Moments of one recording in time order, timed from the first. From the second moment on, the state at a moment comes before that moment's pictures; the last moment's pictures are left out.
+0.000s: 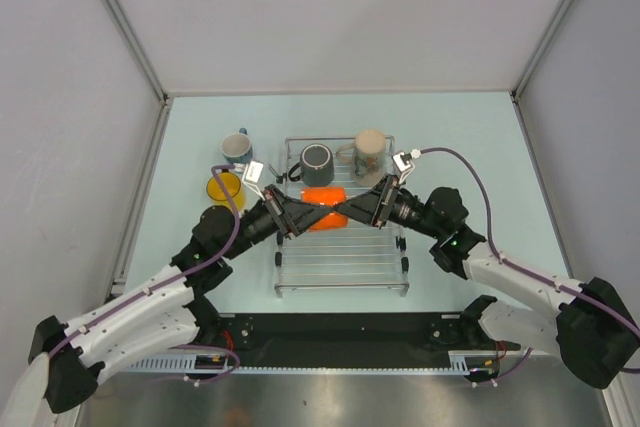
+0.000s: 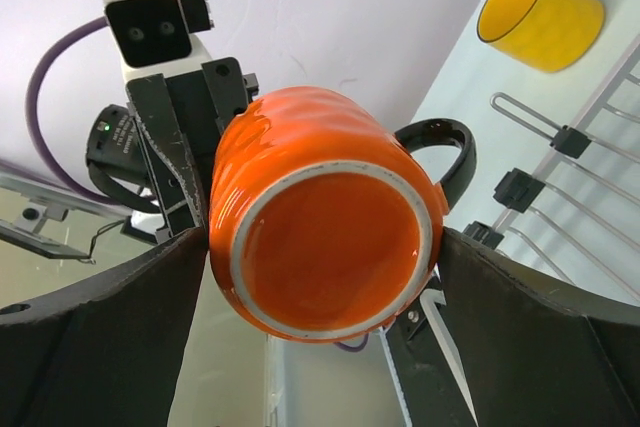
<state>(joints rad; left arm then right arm) -0.81 0.77 0.49 0.41 0.19 -0.97 0.68 1.07 0.50 0.71 -0.50 1.15</state>
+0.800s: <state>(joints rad) -0.77 0.66 0.78 -0.20 -0.04 -0.71 0.55 0.95 0.56 0.35 -0.46 0.99</state>
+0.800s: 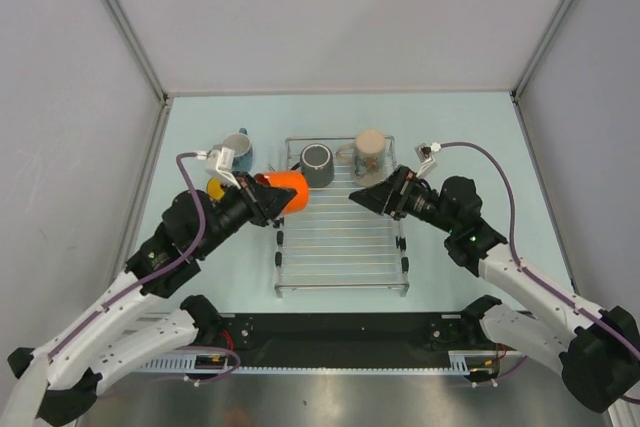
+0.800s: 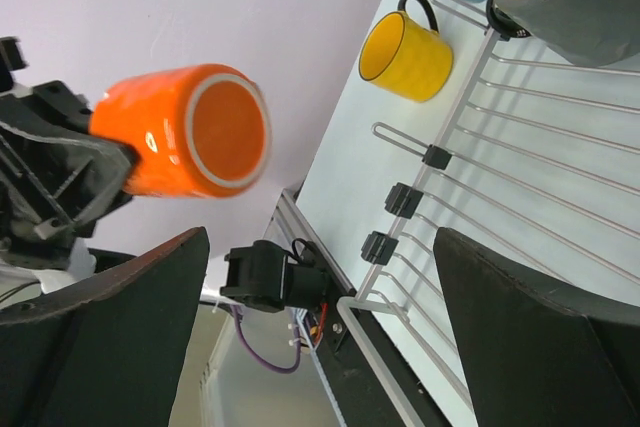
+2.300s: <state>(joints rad) -0.40 1.34 0.85 -0.62 -0.30 -0.59 0.53 0.91 0.60 0.13 -0.39 0.81</state>
